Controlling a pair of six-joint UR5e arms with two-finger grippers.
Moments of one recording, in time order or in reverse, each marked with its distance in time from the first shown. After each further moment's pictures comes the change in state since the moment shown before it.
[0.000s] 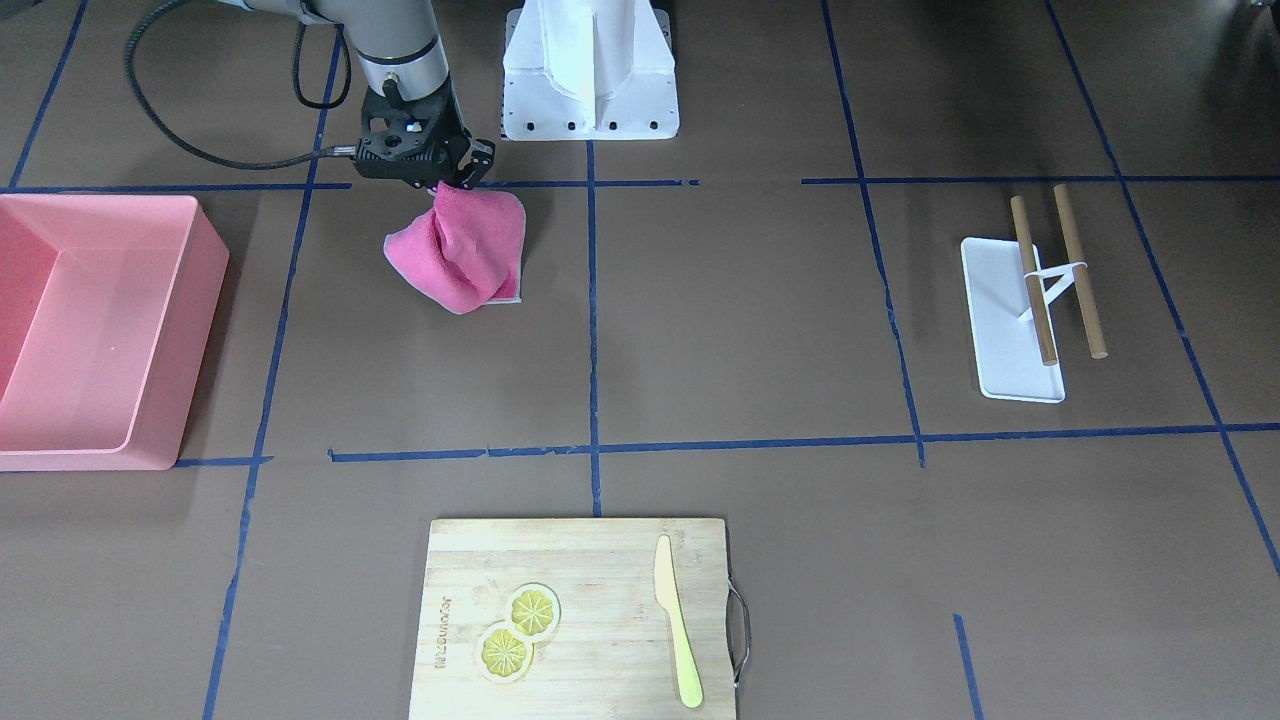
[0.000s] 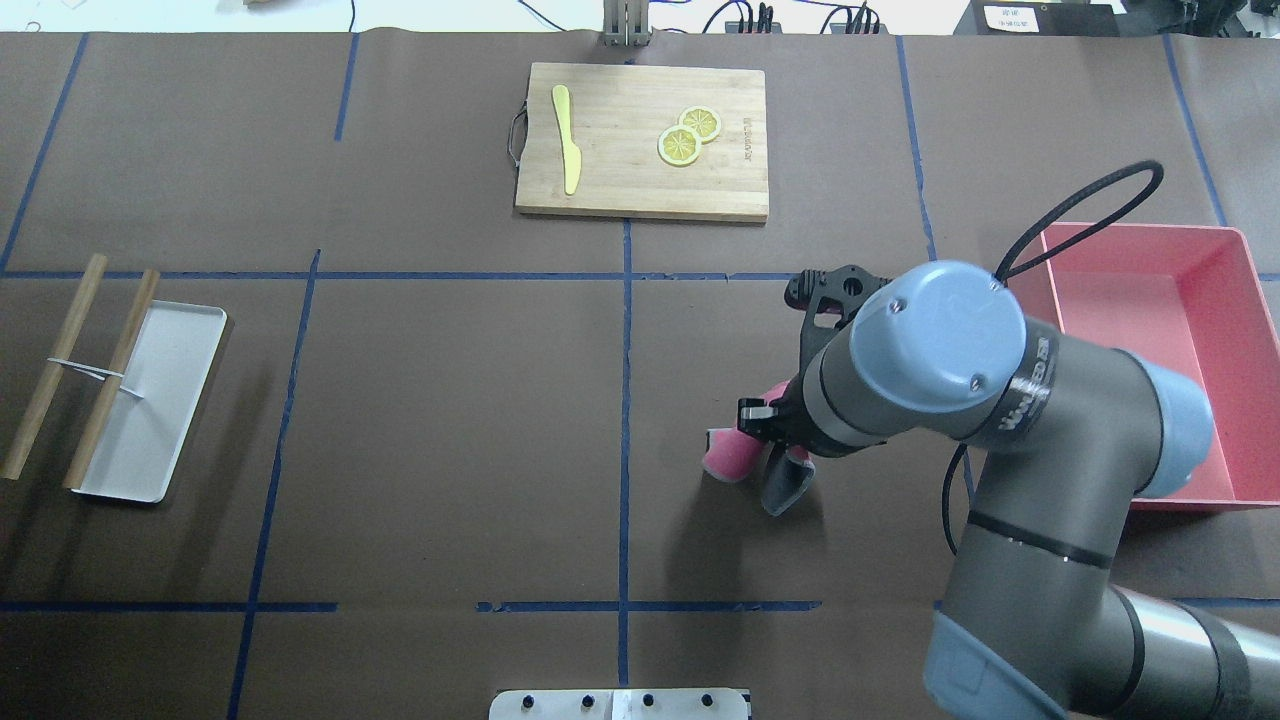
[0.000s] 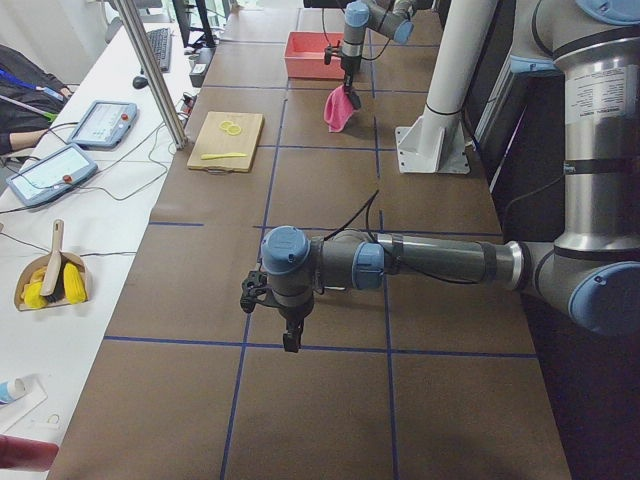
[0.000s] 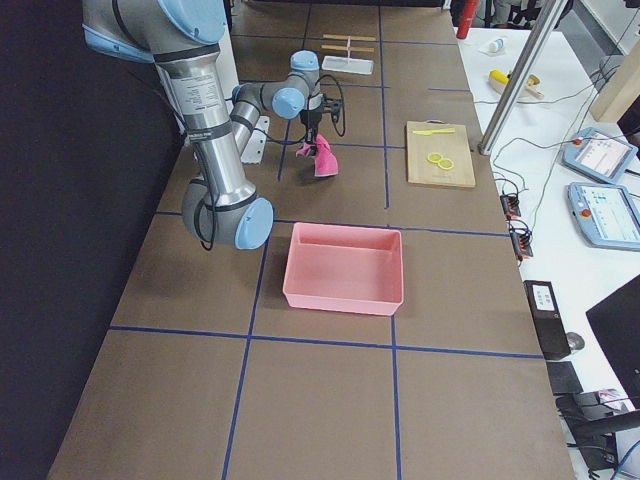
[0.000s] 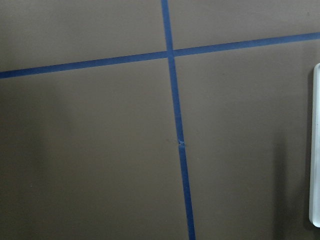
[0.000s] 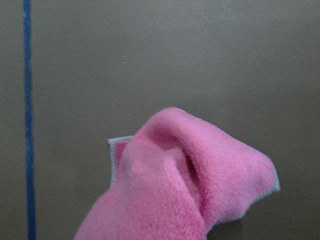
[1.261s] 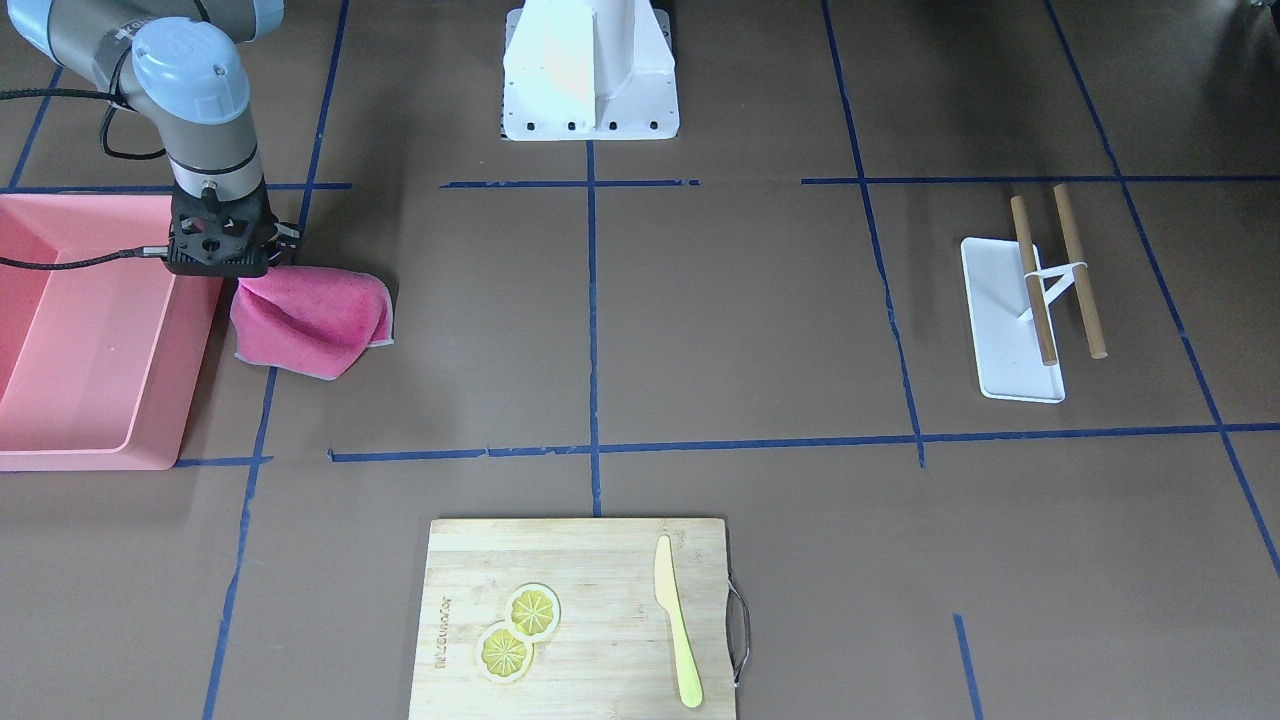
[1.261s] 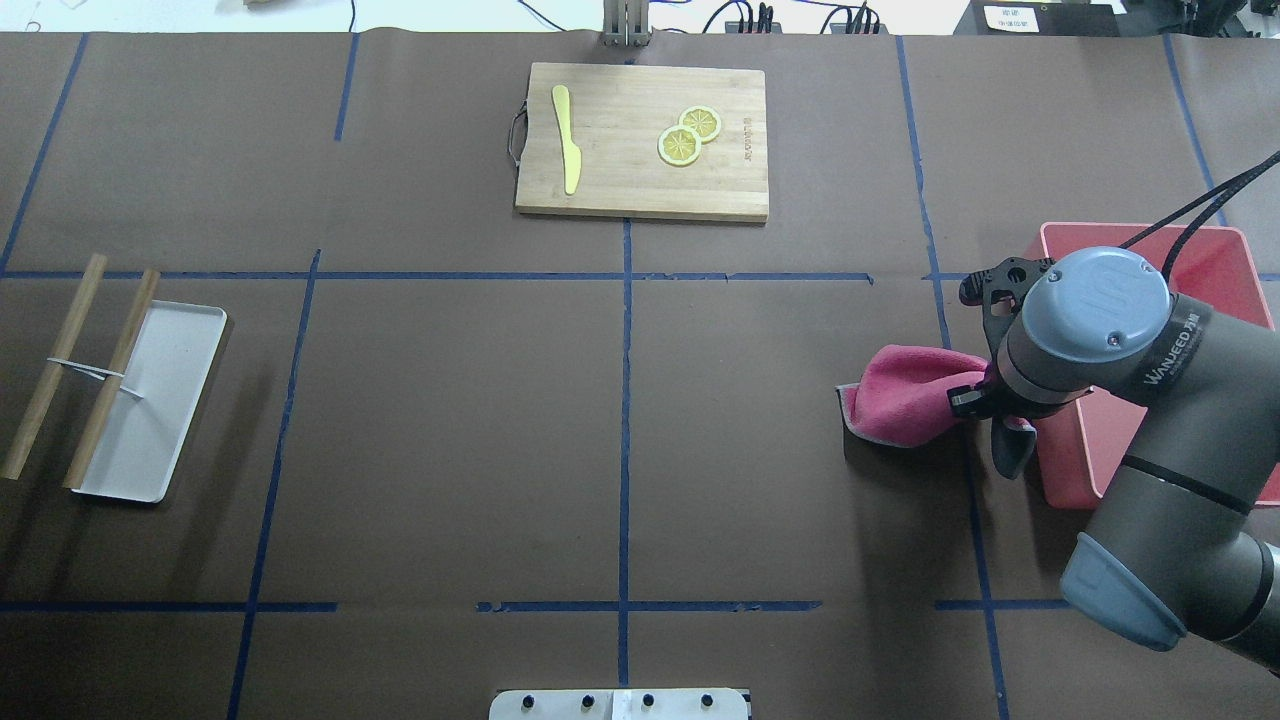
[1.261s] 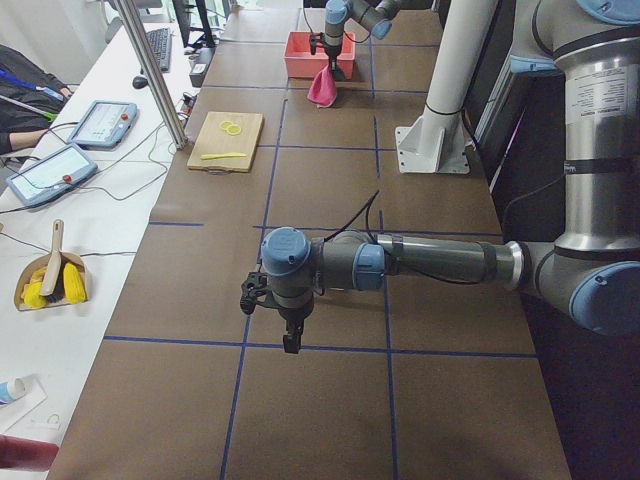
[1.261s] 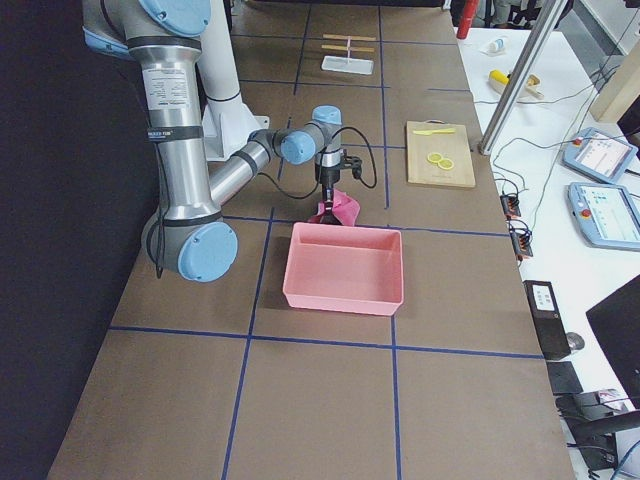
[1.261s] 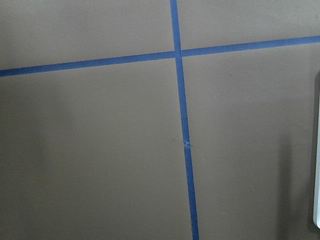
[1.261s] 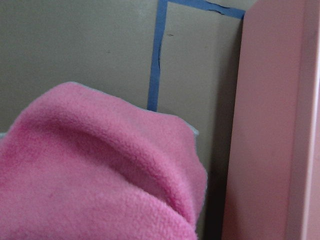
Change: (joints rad) left arm -0.002 0.002 -0.002 -0.001 -0.002 -0.002; right arm 0.237 -0.244 -0.049 -0.002 0.046 -0.429
